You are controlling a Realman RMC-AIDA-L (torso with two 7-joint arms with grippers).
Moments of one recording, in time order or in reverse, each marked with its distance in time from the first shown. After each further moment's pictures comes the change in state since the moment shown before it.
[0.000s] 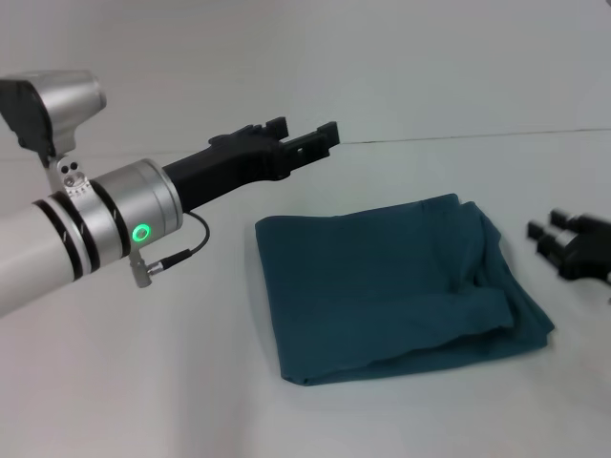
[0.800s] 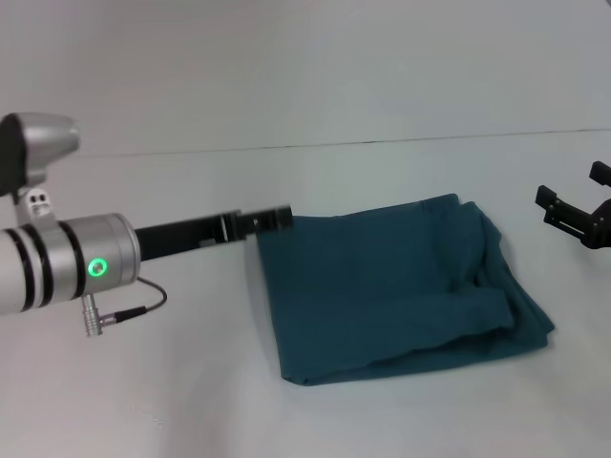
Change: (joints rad) left arm -0.006 0.055 -0.078 0.015 0.389 0.121 -0.542; right arm -0.013 -0.001 0.076 -0.004 0.113 -0.131 -0.081
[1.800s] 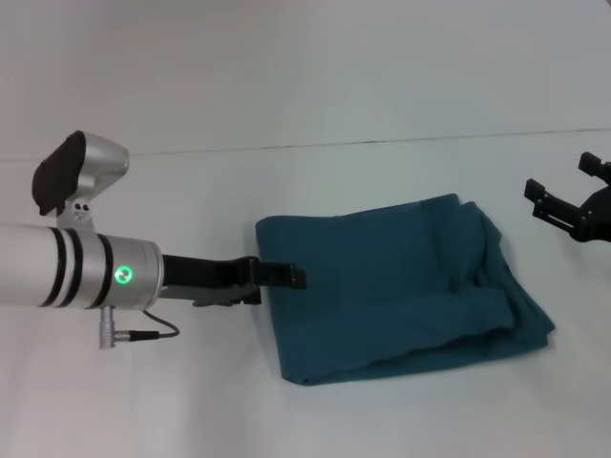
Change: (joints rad) left arm -0.228 0.022 -0.145 0.271 0.285 0.150 -0.254; right arm 0.023 0.001 -0.005 0.011 0.007 0.001 -0.041
